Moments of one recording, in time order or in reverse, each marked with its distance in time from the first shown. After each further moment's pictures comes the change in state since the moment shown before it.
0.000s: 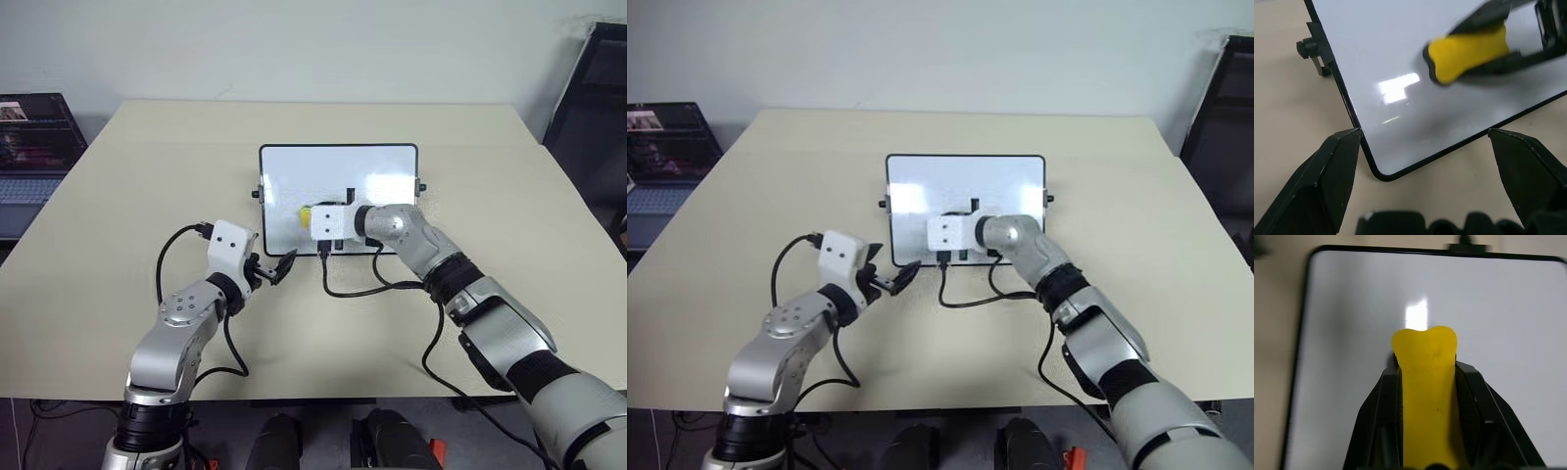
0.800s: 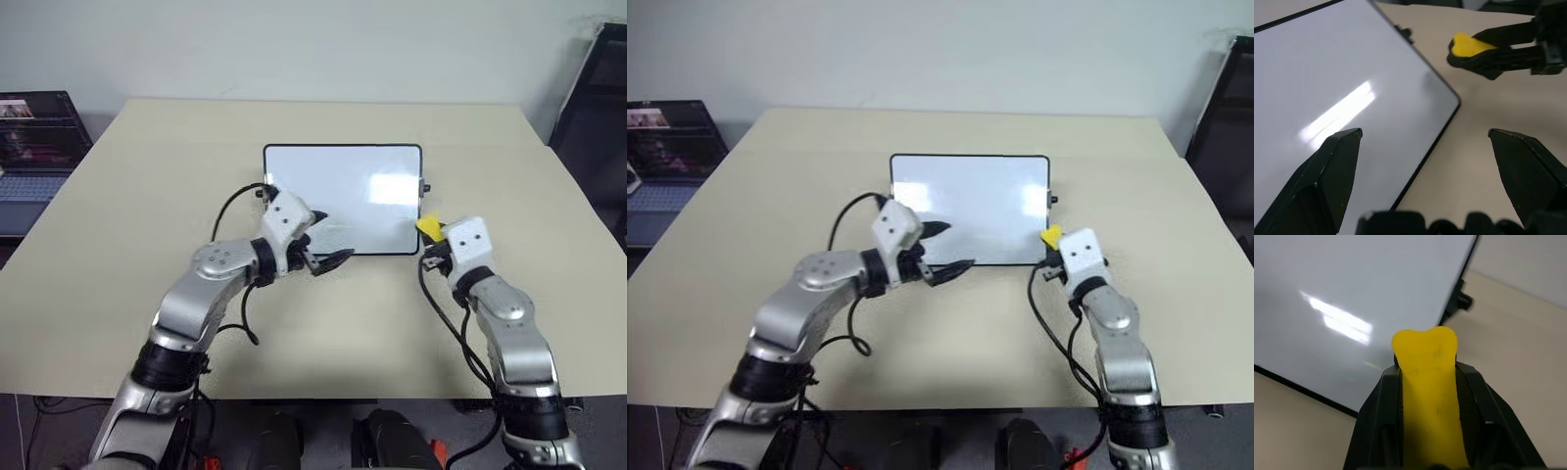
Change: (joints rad) left arm -0.371 0.047 -0.258 0.182 -0.026 -0.093 -0.406; right arm 0.849 0.024 -0.523 -1.069 0.323 0.752 -0.250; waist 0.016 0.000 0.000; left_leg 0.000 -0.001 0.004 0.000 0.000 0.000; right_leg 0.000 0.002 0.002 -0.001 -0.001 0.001
